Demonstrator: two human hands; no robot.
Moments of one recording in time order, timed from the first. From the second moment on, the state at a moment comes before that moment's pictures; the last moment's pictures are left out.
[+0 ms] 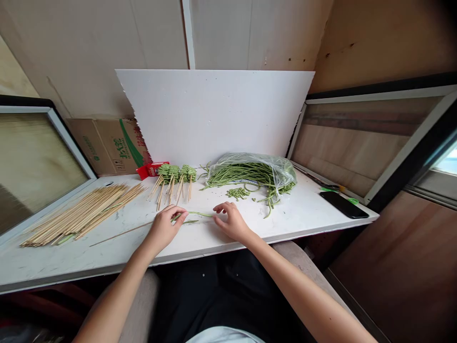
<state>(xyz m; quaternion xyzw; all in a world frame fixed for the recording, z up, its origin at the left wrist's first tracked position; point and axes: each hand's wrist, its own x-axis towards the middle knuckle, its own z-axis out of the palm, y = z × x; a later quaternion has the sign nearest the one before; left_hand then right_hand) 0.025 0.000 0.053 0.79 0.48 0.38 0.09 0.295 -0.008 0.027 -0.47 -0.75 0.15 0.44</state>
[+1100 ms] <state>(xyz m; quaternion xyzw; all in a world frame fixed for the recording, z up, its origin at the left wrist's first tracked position) 0.043 -0.010 0.055 0.80 0.43 0.40 0.11 0.280 -0.018 0.034 -0.37 -0.75 0.21 0.50</state>
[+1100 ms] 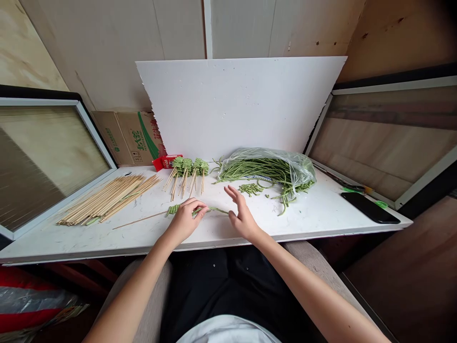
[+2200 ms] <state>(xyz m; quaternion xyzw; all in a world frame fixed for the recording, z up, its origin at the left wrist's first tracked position) 0.030 0.002 0.047 0.77 0.47 0.42 0.08 0.308 0.008 0.031 -0.46 -0.74 0.23 0.44</state>
